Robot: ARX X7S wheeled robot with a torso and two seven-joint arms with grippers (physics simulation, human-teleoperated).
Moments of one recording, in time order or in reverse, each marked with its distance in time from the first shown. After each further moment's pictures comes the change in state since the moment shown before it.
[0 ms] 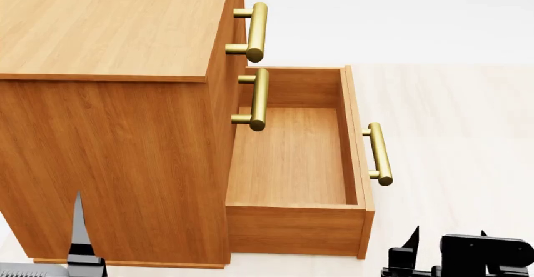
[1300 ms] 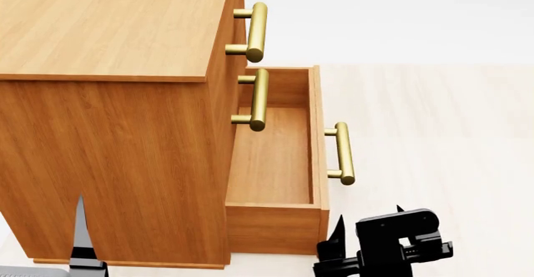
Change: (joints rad) left arm 0.005 -0.020 0.022 0.004 -0.015 0.002 -0.027; right arm 0.171 -0.104 -0.175 0.326 -0.094 -0.203 -0.021
